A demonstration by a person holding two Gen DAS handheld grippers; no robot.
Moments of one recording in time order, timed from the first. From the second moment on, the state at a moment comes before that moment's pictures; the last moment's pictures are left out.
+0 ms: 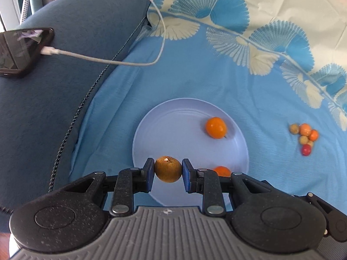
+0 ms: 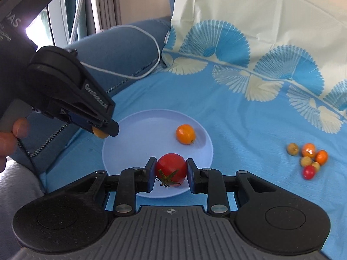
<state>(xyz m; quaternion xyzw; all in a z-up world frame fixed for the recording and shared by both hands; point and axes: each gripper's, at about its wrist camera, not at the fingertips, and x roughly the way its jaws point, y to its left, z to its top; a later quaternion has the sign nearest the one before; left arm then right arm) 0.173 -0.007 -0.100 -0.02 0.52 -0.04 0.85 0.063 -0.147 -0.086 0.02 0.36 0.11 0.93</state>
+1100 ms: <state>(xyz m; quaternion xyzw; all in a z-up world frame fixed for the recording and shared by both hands) 0.032 0.029 -0.037 0.00 0.44 -0.01 0.90 -0.043 -0.148 -0.038 0.02 0.35 0.07 0.93</state>
